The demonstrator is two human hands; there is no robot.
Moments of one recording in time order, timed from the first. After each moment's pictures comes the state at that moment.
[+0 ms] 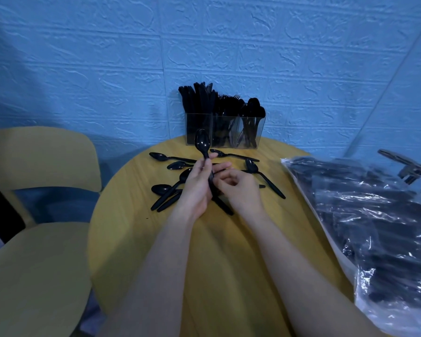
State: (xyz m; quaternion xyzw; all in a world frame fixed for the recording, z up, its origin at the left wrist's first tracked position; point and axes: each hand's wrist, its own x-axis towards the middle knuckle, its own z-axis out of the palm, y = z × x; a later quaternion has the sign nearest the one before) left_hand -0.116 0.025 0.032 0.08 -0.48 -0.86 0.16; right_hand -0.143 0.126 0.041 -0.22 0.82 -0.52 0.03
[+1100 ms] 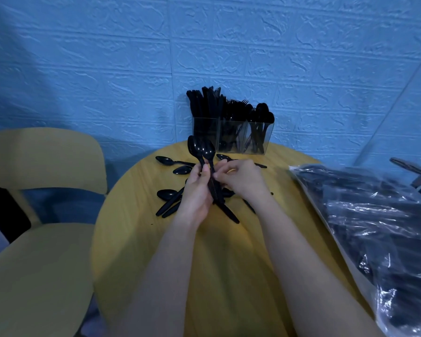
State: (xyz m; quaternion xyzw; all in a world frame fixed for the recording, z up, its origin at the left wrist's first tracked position) left_hand -0.112 0.017 0.033 0.09 -0.45 -0.87 0.19; right_hand -0.168 0.111 0.073 -0.25 0.85 -0.46 0.08
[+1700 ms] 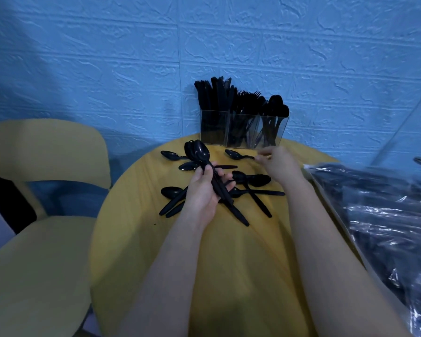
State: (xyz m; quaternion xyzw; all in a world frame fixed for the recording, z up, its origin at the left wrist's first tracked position) left_hand -0.117 0.016 0.033 0.18 -0.38 -0.89 0.20; right_hand -0.244 0.125 0.059 -0.20 0.94 -0.29 0.00
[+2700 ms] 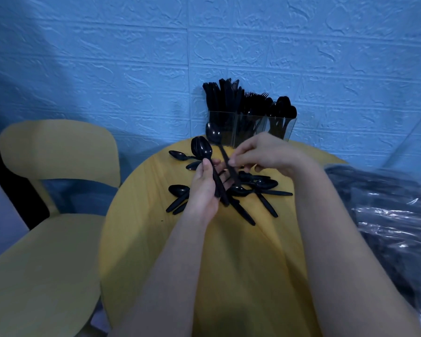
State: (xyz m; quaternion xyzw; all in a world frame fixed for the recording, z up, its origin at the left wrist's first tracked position) left_hand -0.114 0.013 0.036 0.19 -0.40 -0.87 0.23; right_hand -0.201 0.112 0.122 -0.37 0.83 -0.34 0.22
